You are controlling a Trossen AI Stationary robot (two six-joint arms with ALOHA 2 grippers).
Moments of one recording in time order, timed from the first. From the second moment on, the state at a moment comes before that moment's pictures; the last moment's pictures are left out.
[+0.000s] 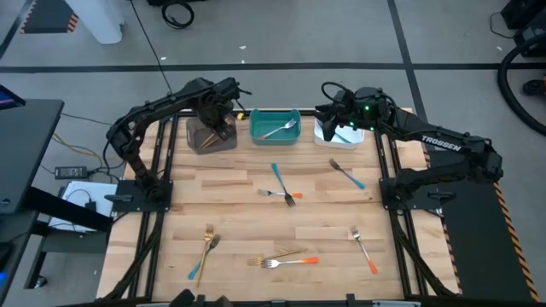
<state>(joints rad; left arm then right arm) 0.67 1.71 1.50 -1.26 -0.13 -0.10 -0.47 1.08 1.00 -0.25 0.03 0.15</state>
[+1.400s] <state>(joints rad) -0.18 1.59 1.50 -1.57 -0.13 -1.00 -0.47 1.08 1.00 -0.33 0.03 0.07</state>
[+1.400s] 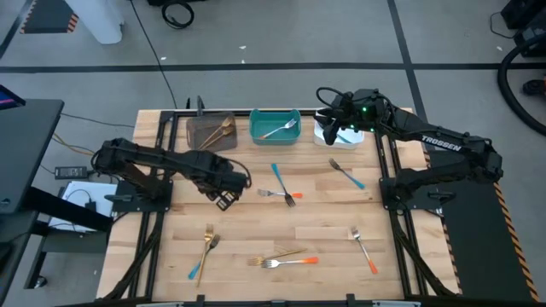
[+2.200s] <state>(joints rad) -0.60 1.60 1.50 -1.55 -0.07 -1.60 -0.47 1.08 1.00 -0.35 0.04 0.07</state>
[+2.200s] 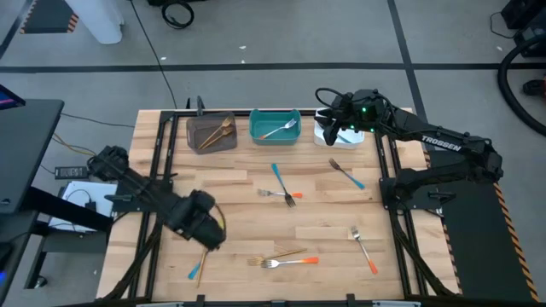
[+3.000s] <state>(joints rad) -0.90 1.66 1.50 -1.31 -0.08 -1.89 -0.41 1.08 1.00 -0.57 0.03 0.37</state>
